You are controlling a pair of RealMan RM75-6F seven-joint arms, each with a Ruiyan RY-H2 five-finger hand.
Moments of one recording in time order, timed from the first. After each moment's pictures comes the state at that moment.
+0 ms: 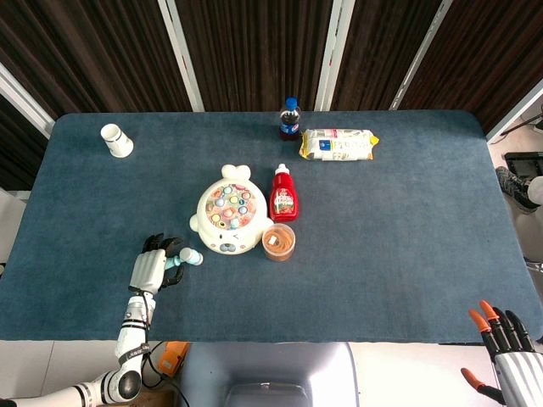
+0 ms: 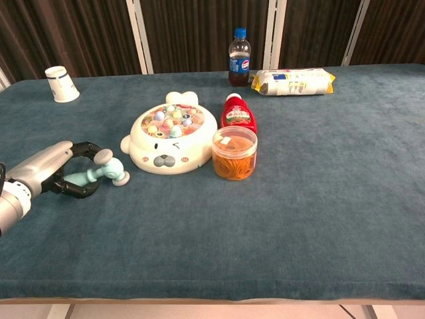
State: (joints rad) left arm -0.46 -1.80 -0.25 -1.25 1.10 1.10 0.21; right arm -0.20 -1.14 -0.13 -1.49 -1.78 1.71 -0.05
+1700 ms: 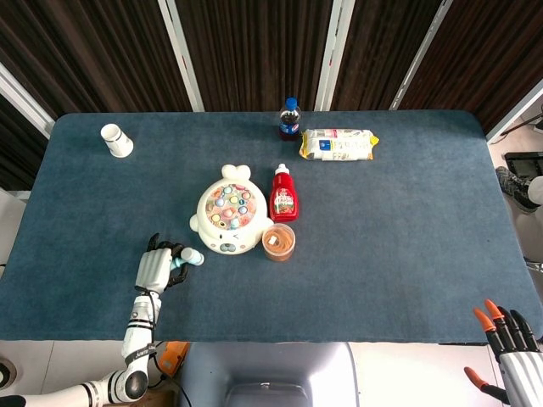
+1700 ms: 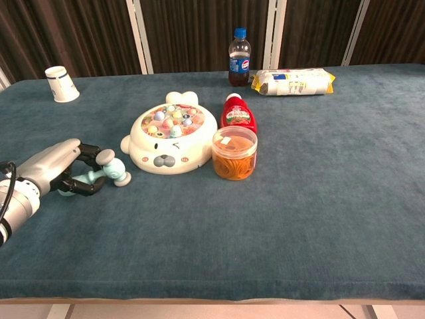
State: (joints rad) left arm -0.49 -1.83 -0.23 -1.24 1.09 1.14 0.25; right arm -0.20 -1.14 -0.13 -1.49 -1.77 1.71 -0.03
